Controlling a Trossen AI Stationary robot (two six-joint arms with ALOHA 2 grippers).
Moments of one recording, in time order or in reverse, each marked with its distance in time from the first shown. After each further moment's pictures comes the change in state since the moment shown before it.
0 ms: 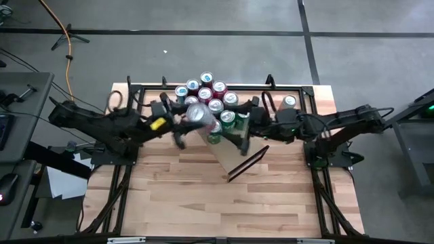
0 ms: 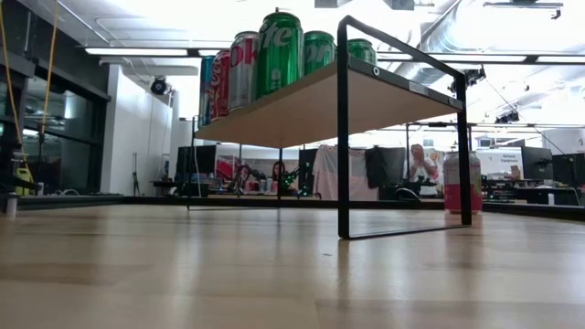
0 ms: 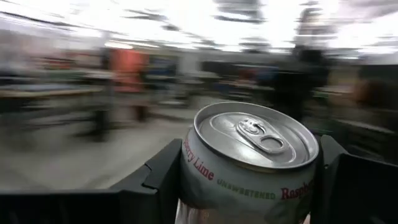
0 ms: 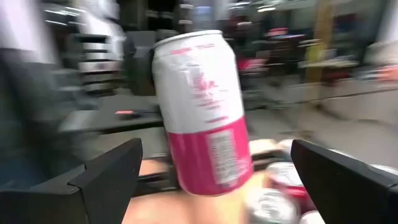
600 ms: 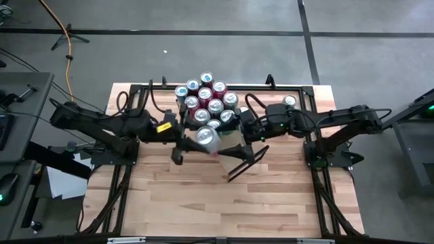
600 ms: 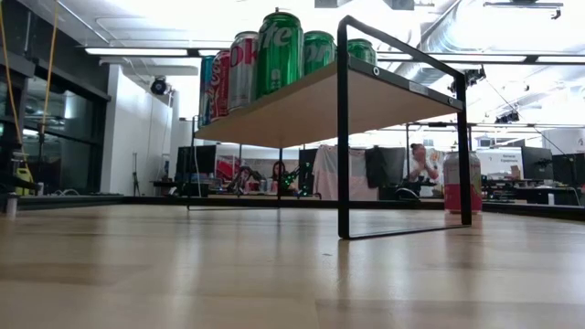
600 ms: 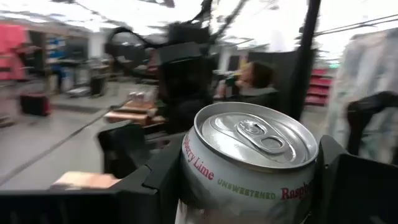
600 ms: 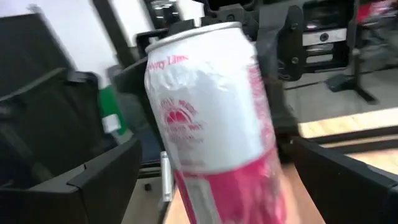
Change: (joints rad) left arm 0.066 0.047 0.001 -0.031 0.488 -0.126; right arm -0.087 0.040 0.000 -0.006 -0.535 0.236
